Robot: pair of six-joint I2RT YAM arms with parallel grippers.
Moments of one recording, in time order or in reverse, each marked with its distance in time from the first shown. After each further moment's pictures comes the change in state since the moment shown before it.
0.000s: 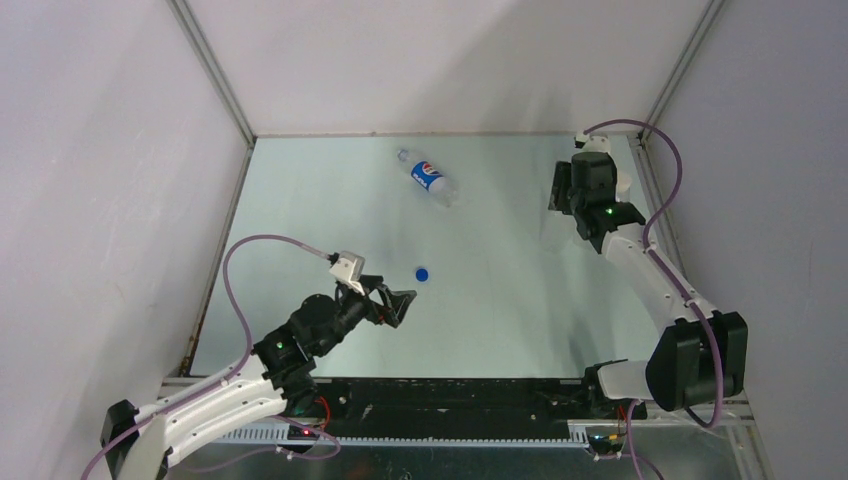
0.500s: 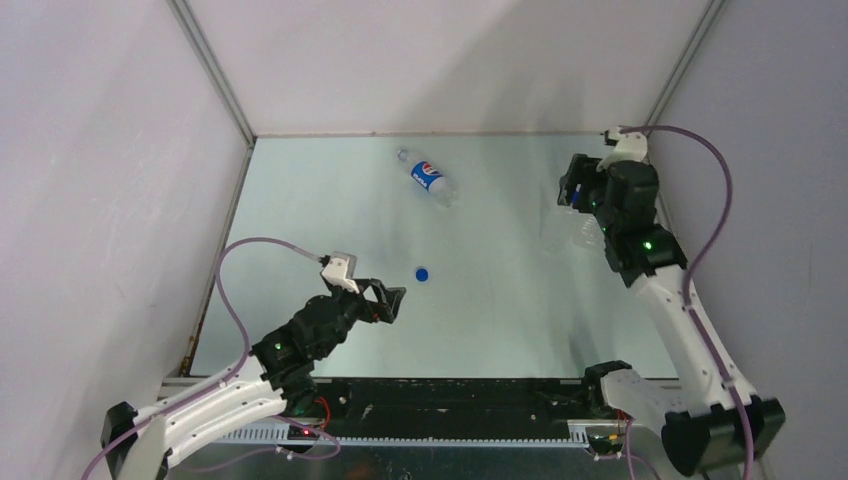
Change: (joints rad) left arm 0.000 -0.012 0.000 -0.090 -0.124 -0.057; right arm 0.000 -0.251 -0.002 -0.016 -0.091 -0.001
